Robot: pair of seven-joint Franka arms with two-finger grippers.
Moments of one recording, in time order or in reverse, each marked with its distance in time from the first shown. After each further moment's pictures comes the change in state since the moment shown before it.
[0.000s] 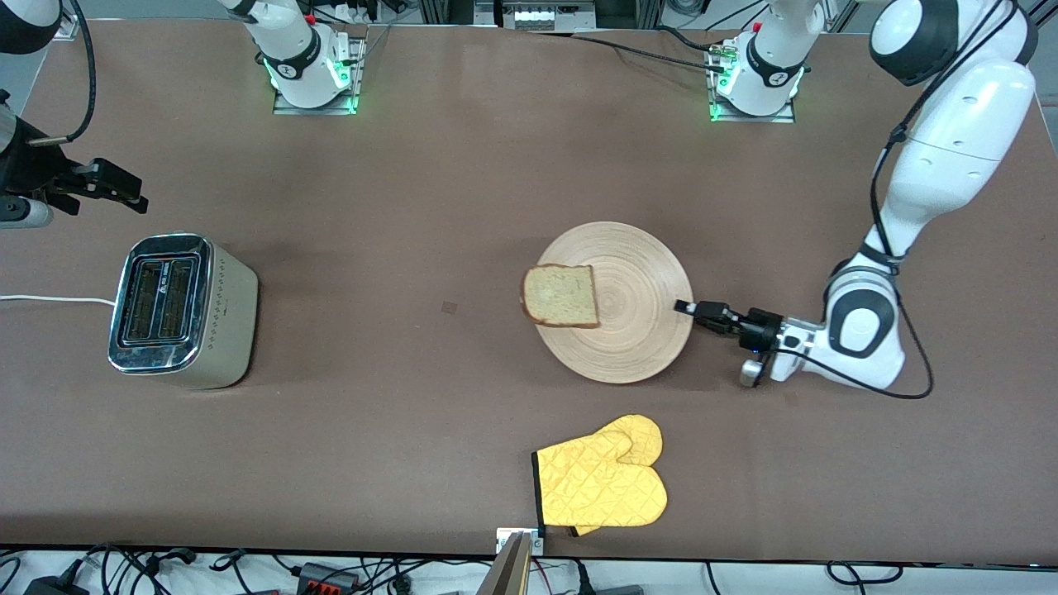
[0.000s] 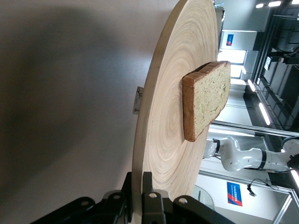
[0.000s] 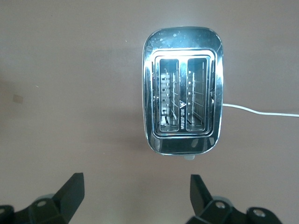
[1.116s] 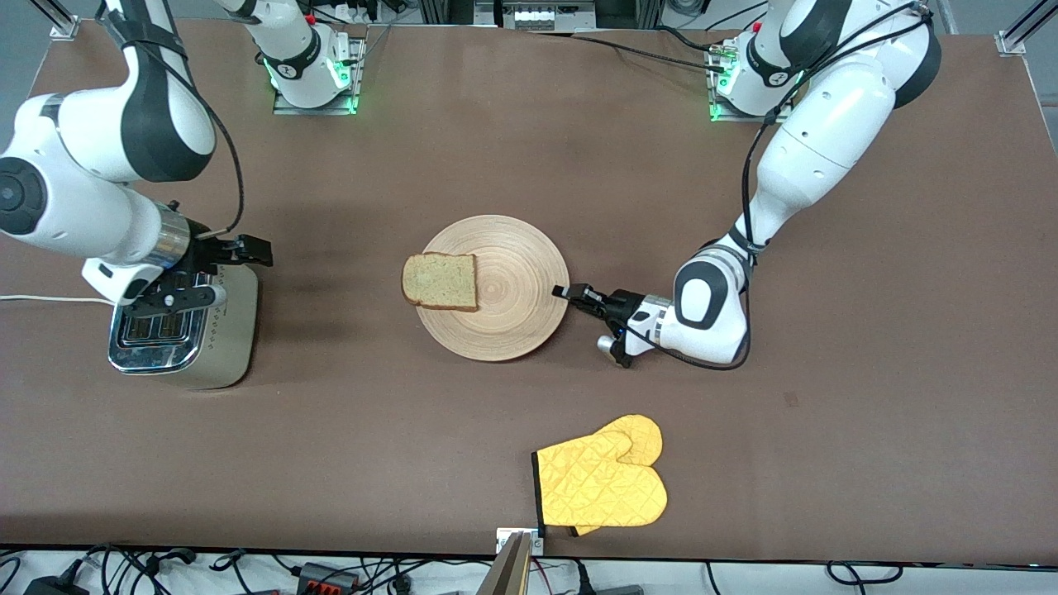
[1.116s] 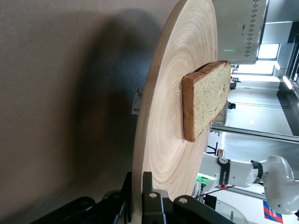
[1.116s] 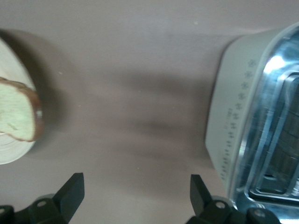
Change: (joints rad) left arm -0.379 0.033 0.010 0.000 -0.156 0.372 -0.006; right arm 0.173 0.256 0.017 -0.011 0.079 0.133 0.025
